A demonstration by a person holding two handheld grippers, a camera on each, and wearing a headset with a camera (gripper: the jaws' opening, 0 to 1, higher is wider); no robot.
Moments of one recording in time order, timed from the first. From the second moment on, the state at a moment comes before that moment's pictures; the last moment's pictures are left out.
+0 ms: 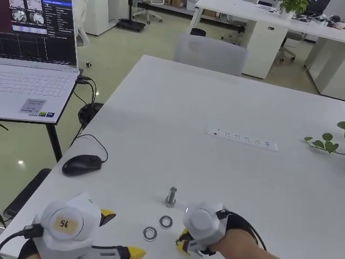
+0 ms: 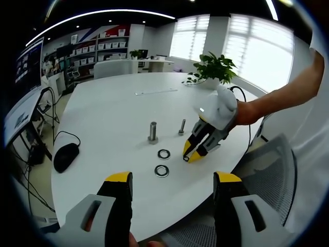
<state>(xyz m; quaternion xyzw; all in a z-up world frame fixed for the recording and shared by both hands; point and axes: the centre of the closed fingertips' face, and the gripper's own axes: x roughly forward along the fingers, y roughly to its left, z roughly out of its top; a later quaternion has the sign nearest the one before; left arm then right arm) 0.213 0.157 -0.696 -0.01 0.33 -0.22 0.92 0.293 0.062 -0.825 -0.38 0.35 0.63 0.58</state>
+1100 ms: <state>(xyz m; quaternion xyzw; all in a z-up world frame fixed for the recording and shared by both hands) 0.220 0.151 -0.694 -0.01 0.32 -0.23 0.92 0.353 0.008 -0.783 -0.31 0.35 0.54 0.70</state>
